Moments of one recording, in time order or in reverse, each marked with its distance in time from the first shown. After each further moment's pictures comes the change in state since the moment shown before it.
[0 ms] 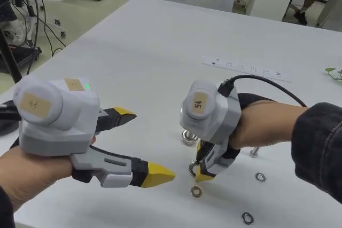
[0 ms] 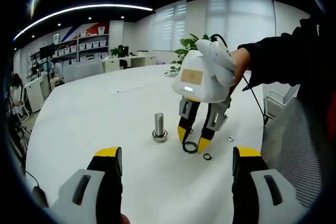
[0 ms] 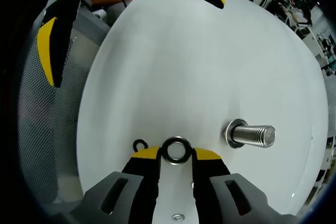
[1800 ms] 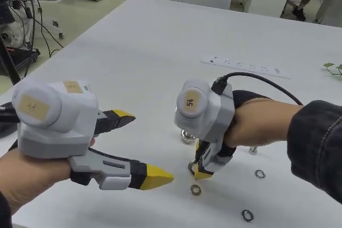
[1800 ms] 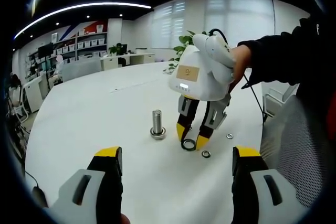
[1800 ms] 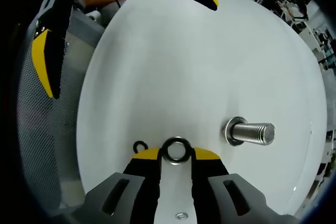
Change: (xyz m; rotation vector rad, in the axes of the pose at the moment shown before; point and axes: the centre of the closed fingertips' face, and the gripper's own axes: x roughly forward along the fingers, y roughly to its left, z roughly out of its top) left arm 0.001 -0.003 -0.004 0.004 0.023 -0.011; right arm -0.002 0.000 0.001 0.035 0.019 -0.020
